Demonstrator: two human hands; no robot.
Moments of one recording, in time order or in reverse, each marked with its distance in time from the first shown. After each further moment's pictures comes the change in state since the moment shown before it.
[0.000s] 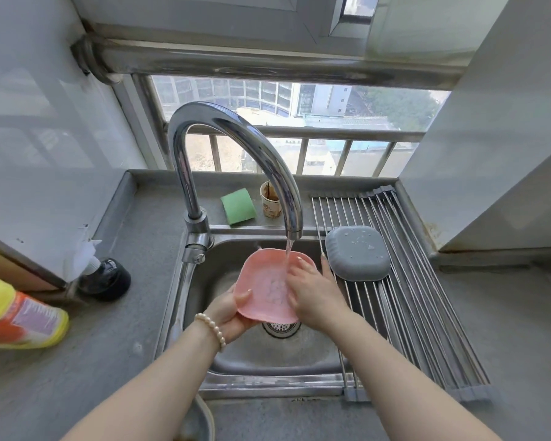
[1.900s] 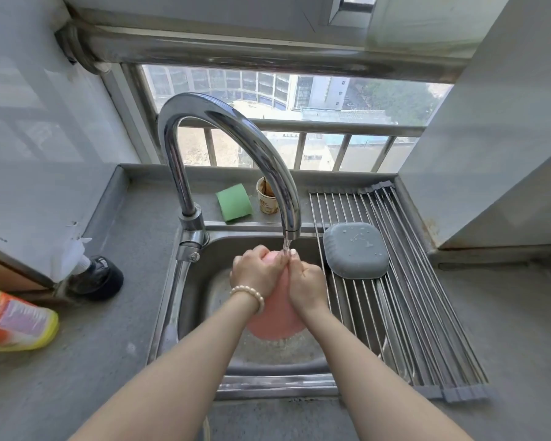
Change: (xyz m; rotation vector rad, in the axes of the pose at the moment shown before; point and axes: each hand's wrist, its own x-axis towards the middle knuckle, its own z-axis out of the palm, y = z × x) left_hand 0.040 0.008 0.053 1.287 0.476 0.553; right_hand 0.018 -0.019 0.009 1.028 0.430 0.451
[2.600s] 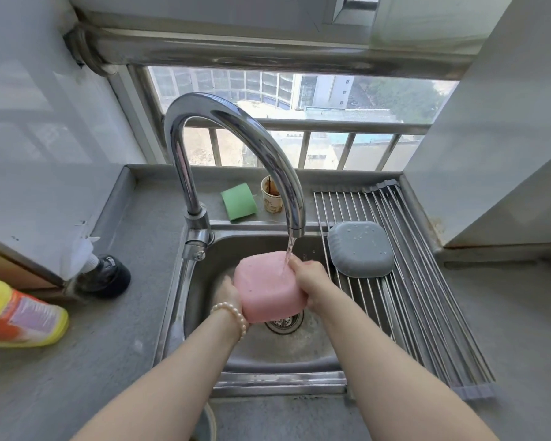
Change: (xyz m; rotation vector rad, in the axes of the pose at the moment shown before) left_hand -0.014 -0.044 -0.011 -0.914 0.057 -0.784; right_hand 0.026 0.001 0.005 0.271 -0.224 0.539
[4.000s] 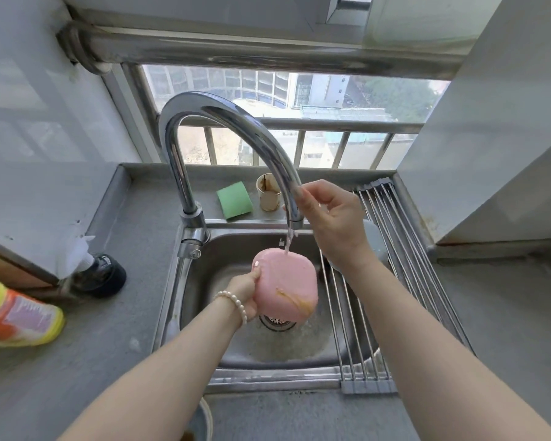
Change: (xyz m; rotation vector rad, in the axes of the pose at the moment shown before) left_hand -0.008 0.000 0.019 0.096 -0.358 -0.047; right_hand -0.086 -0.088 -0.036 -0.098 -0.060 -1.170
